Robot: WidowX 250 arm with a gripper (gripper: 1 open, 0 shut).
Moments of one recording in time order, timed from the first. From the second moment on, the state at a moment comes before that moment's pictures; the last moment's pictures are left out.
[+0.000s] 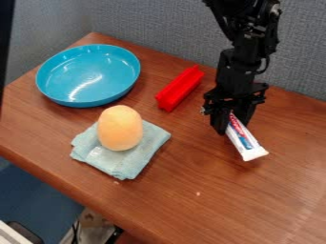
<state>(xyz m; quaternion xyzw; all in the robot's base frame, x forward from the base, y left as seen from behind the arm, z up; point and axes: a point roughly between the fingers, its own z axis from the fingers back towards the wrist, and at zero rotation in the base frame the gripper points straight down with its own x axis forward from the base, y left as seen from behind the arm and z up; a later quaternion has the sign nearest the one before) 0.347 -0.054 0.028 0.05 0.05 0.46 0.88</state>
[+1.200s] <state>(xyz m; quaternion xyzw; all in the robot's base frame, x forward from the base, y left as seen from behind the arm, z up) 0.347 -0.040 0.041 0.05 0.06 0.43 0.90</state>
